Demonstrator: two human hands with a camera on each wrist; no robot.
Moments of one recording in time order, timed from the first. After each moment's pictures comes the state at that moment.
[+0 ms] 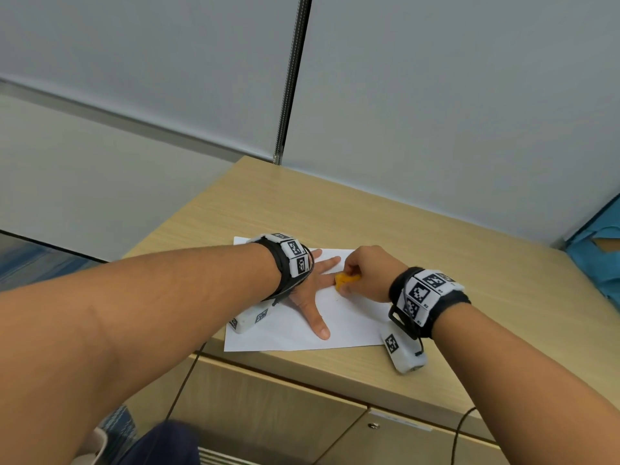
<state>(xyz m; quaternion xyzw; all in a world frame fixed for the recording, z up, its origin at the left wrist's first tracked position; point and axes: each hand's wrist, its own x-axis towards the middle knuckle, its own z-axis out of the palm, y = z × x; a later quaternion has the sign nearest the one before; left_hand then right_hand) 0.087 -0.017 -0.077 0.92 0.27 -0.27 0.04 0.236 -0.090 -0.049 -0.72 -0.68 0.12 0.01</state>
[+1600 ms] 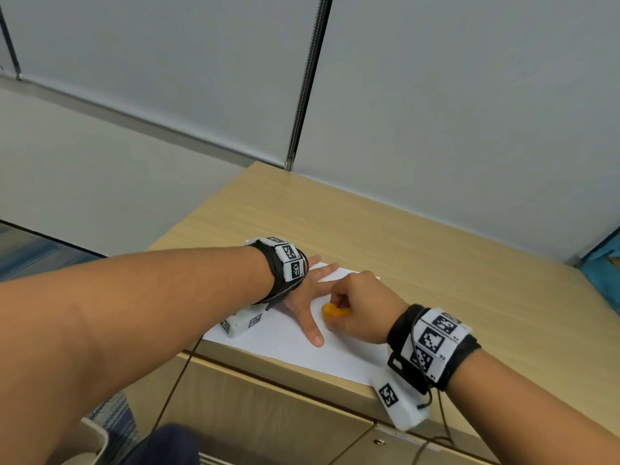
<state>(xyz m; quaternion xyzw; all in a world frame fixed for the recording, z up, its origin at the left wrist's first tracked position) 0.066 -0.009 -0.082 0.92 0.28 -0.26 0.04 0.200 -0.118 -0.060 -0.66 -0.74 0.14 0.03</state>
